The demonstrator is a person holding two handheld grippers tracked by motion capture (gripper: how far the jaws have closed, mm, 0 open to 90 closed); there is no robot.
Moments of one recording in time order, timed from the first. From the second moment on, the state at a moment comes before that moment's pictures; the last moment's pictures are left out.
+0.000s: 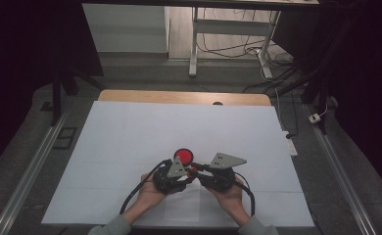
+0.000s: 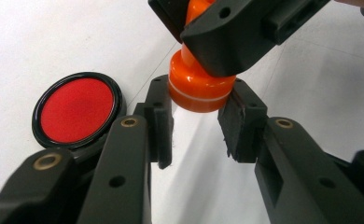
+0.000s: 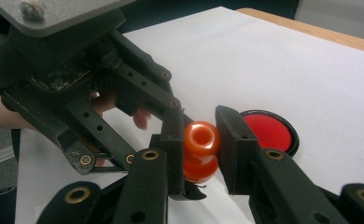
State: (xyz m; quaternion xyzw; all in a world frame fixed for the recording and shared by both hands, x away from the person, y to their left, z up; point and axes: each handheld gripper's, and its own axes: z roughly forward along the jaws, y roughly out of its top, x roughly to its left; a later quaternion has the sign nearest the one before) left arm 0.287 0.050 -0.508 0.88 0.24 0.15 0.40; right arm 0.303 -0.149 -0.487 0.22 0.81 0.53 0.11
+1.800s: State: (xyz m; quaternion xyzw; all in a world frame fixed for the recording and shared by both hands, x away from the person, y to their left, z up) left arm 0.286 0.080 -0.504 0.86 0.26 0.15 0.42; right arm 0.310 -0.176 -0.474 0.23 0.79 0.55 0.13
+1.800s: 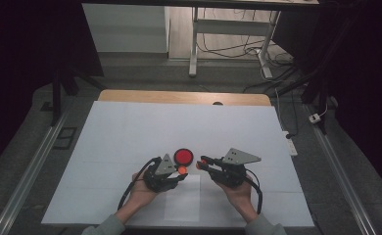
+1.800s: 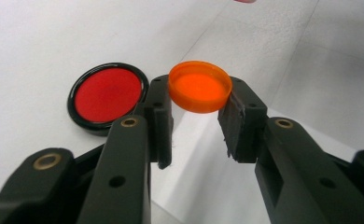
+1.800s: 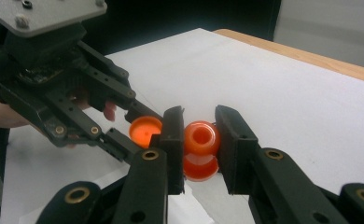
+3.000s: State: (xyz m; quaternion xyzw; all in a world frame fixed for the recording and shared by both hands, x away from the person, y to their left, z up) left arm 0.256 0.188 -0.500 0.80 0.36 0.17 0.44; right arm 0.313 -0.183 -0.477 0.25 0.79 0.55 0.14
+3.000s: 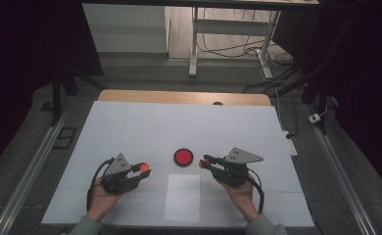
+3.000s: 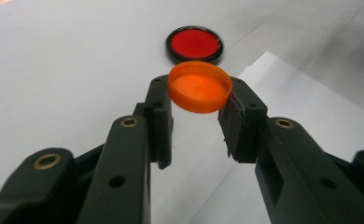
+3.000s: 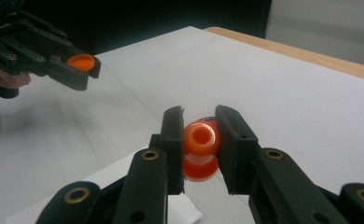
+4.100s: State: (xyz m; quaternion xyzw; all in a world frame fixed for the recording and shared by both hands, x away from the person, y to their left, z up) left arm 0.242 0.230 -0.508 0.78 0.40 0.17 0.44; right arm 0.316 -0.183 -0.476 0.24 0.79 0.55 0.14
